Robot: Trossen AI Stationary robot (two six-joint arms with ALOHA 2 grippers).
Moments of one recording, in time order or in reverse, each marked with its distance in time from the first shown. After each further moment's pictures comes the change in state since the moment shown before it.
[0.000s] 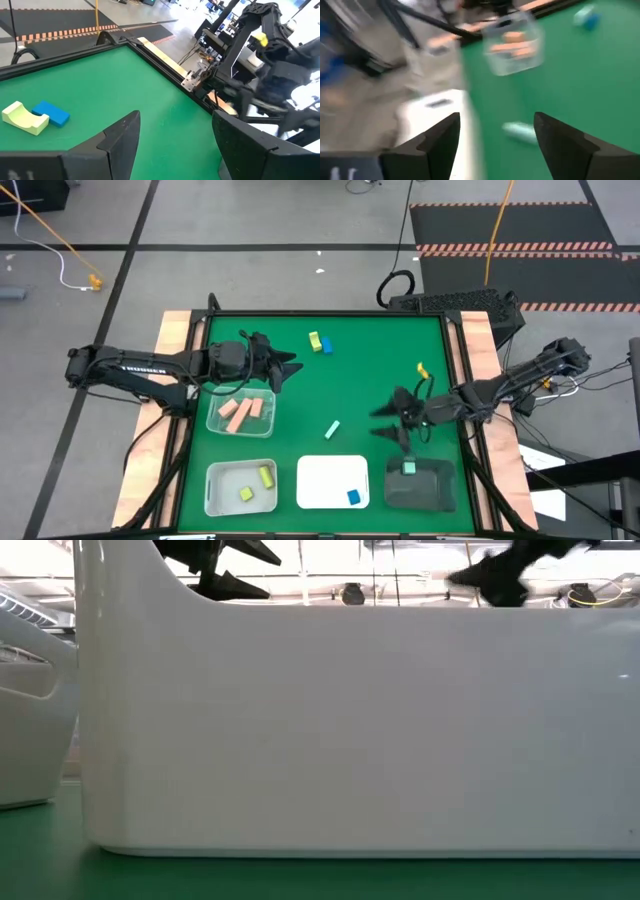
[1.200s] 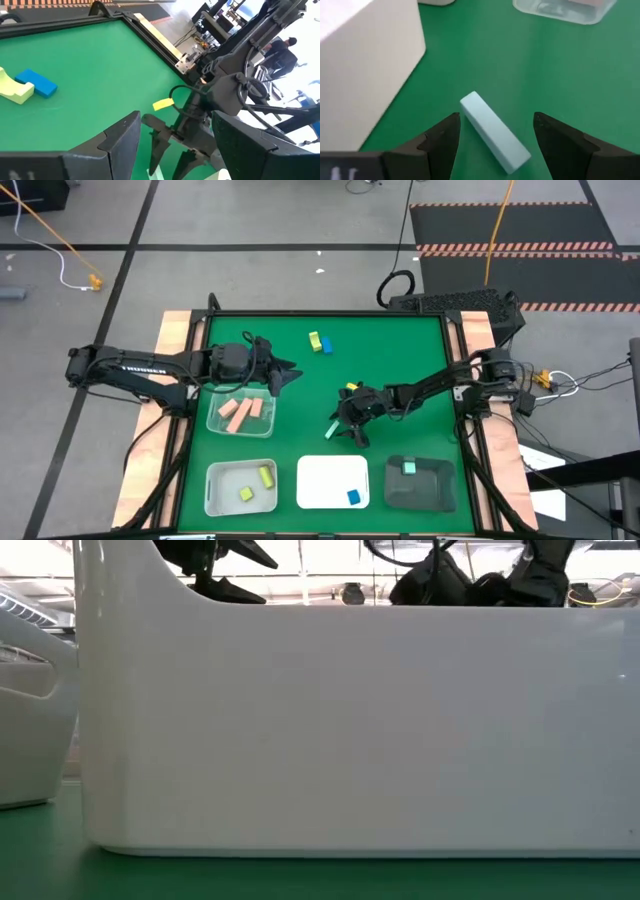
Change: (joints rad) left arm -0.009 0.000 0.000 -0.069 0.075 -0.111; right arm -0.318 0.787 0.096 0.472 -0.478 -0.678
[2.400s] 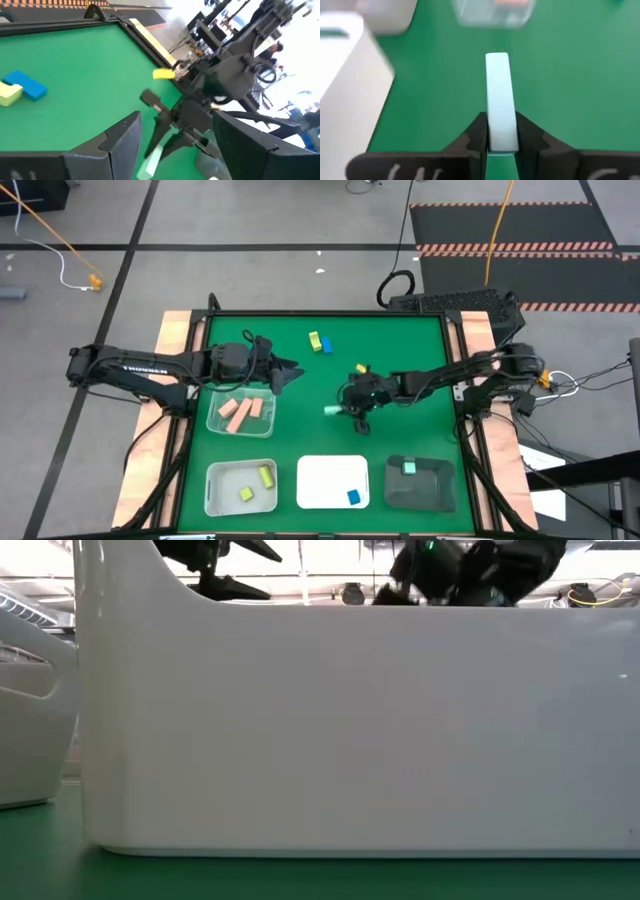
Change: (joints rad) left arm 0.000 0.020 0.000 0.059 0.000 -0.046; right arm -0.054 -0.208 0.054 -0.321 0.096 0.146
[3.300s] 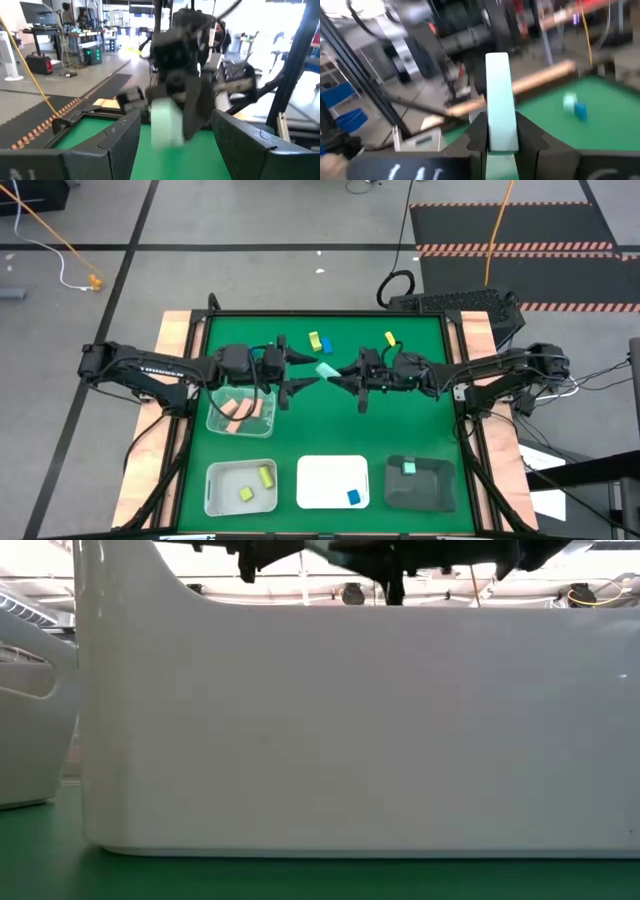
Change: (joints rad) left arm -0.020 0.130 0.000 0.444 0.115 0.719; right arm 0.003 -0.239 0.000 0.406 0.170 0.363
